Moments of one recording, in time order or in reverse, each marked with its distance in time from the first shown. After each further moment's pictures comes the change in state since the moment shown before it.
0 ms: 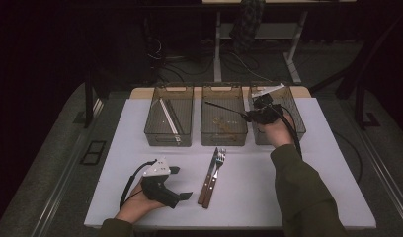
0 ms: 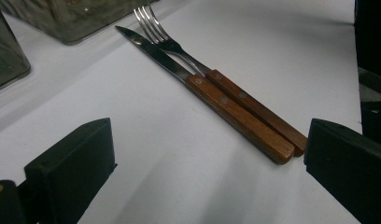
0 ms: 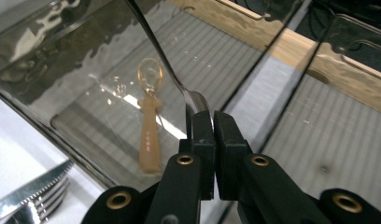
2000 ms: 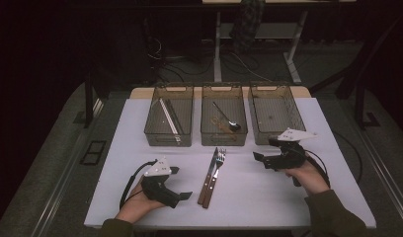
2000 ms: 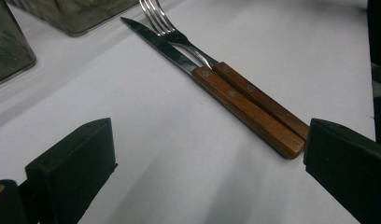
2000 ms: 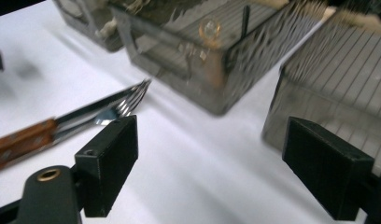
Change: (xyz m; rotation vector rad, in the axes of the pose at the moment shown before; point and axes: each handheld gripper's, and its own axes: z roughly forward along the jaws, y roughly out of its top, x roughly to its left) left arm 0.001 -0.001 0.000 0.024 0.027 0.002; right arm 0.013 -0.131 -0.042 -0.198 0.198 0.023
